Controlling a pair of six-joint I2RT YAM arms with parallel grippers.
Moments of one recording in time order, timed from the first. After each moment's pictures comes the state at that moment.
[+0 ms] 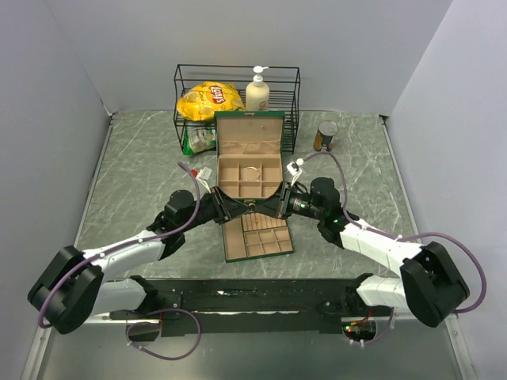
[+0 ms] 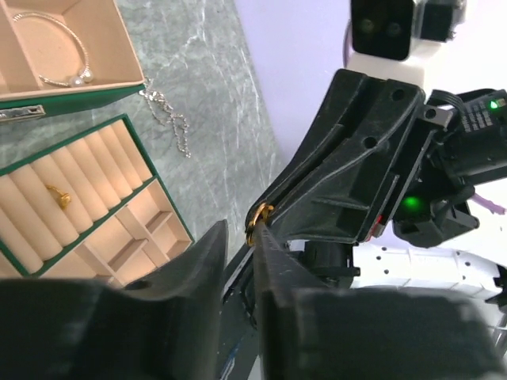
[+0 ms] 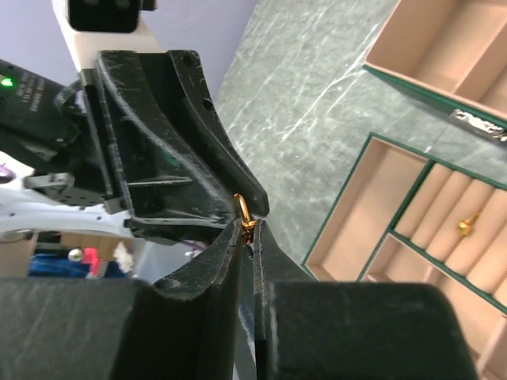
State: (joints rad) left arm -0.64 1.19 0.44 0.63 0.37 -1.05; right arm 0.57 1.22 0.54 0.47 -0.57 0.86
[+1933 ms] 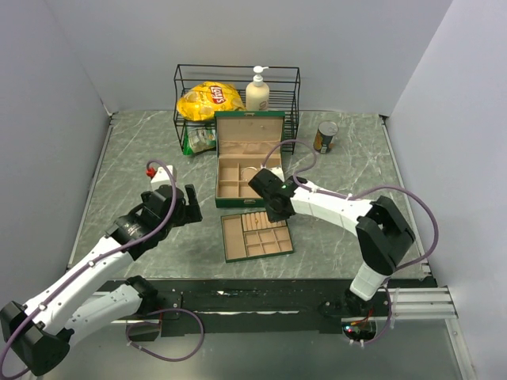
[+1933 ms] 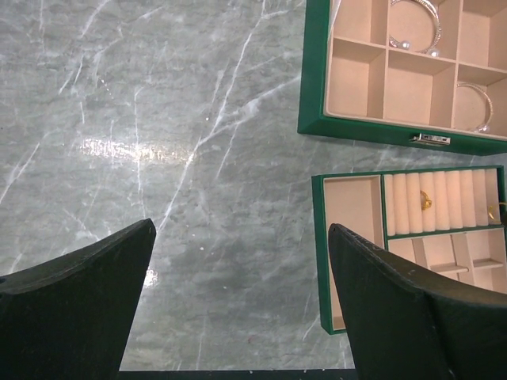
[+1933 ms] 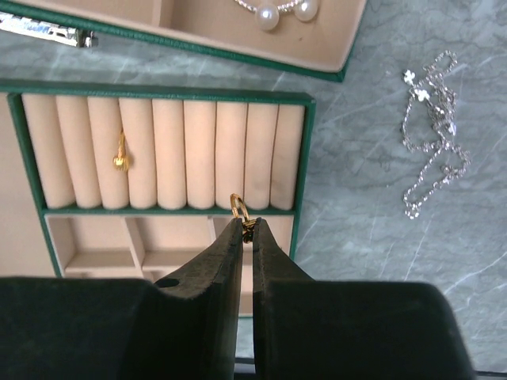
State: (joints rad) left arm -0.64 0.85 0.78 -0.64 -0.44 -0.63; right arm 0.81 1.66 1.17 -0.75 0.32 0.54
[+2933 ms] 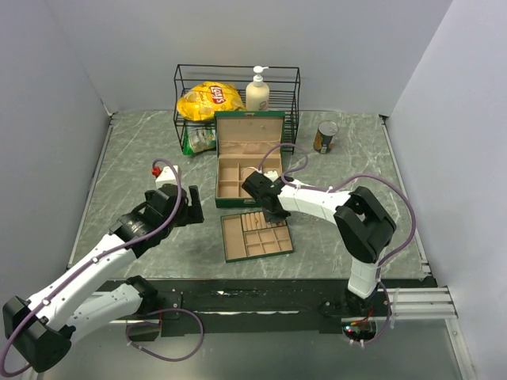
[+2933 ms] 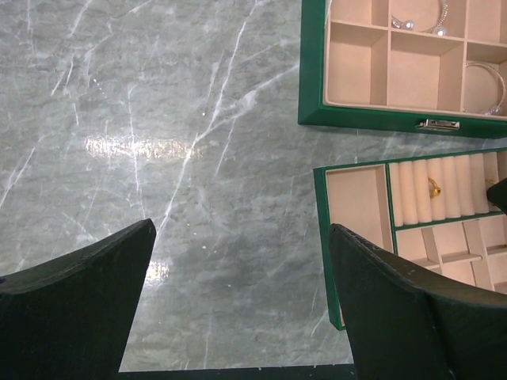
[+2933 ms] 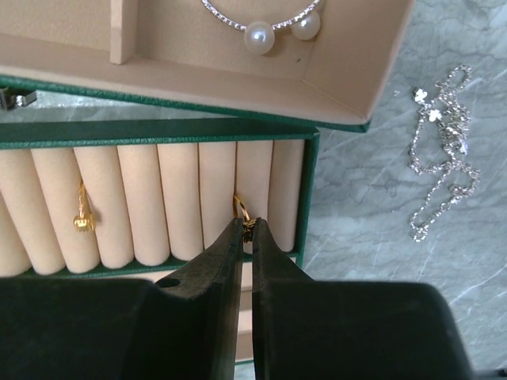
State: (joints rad) left arm -0.64 0.88 0.78 -0.63 -0.42 -0.58; right arm 0.81 1.82 1.23 -0.75 0.38 0.55
